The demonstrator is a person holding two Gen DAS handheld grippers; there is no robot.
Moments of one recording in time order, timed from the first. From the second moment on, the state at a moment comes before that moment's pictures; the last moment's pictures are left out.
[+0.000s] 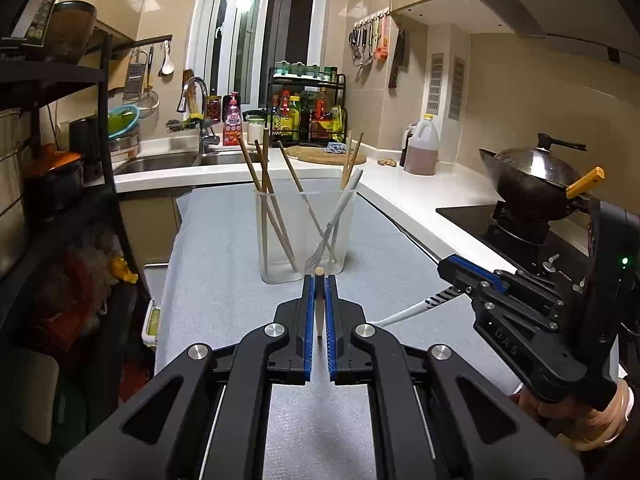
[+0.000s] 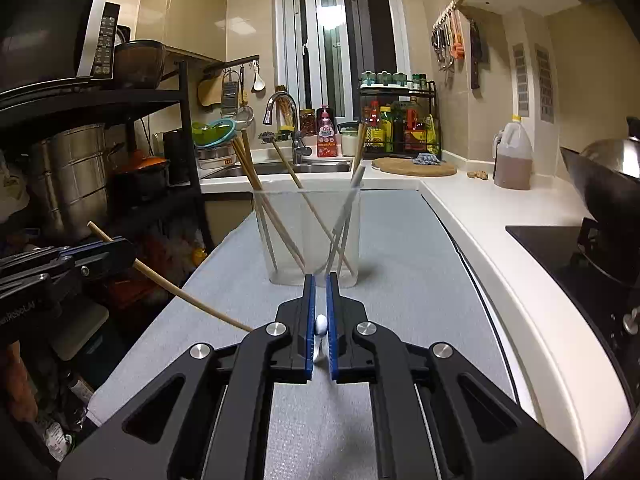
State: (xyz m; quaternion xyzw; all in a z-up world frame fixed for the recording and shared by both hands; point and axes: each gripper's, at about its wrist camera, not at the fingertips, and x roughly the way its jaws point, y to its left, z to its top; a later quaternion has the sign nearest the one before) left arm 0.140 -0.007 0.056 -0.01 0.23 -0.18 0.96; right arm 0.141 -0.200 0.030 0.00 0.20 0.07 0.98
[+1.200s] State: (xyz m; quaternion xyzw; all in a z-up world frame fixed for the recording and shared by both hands) left arm 0.234 -0.007 0.222 0.03 0.19 -0.20 0.96; right arm 0.237 -0.190 0.210 -0.07 0.15 0.11 0.98
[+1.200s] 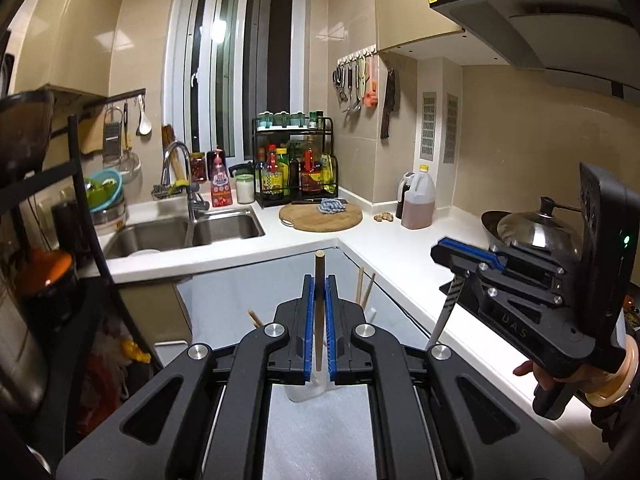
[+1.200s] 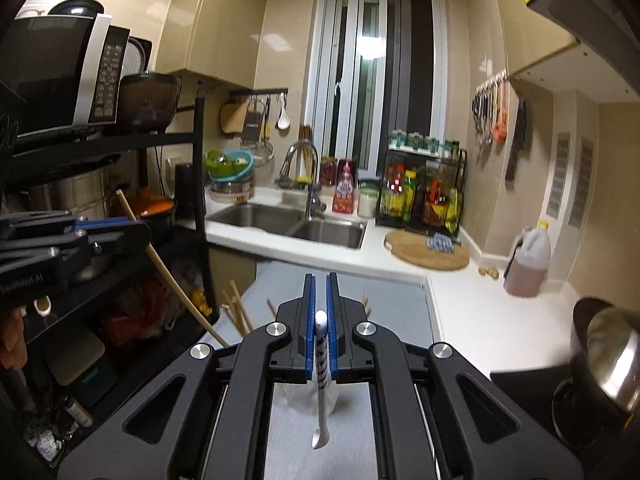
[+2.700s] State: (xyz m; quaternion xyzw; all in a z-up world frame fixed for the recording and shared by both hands) left arm 0.287 0.014 0.119 -0.02 0.24 -0.08 0.97; right arm 0.287 -0.202 0.115 -0.01 0.19 0.07 0.98
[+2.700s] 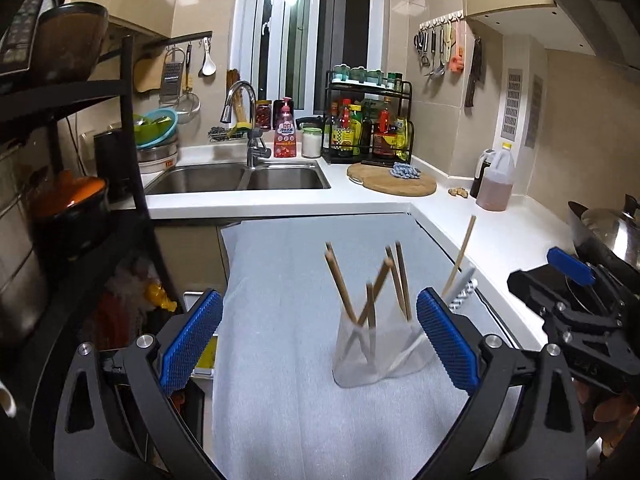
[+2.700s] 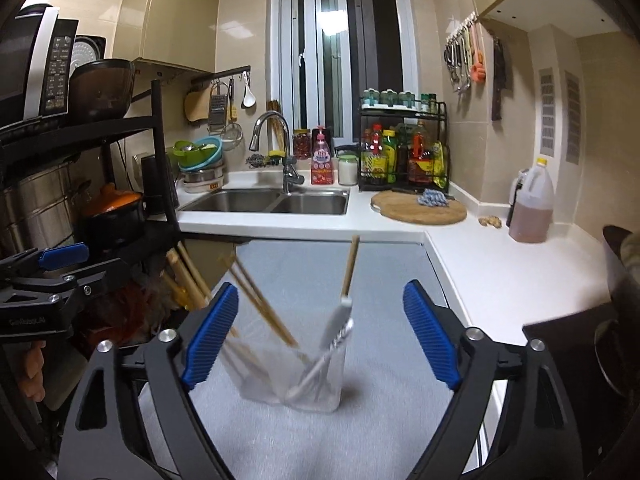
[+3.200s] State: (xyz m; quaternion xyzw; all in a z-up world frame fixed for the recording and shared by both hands) left arm 0.237 -0.001 0.067 0.00 0.25 -0.08 0.96; right arm 0.232 -0.203 0.042 0.00 0.24 0.00 0.97
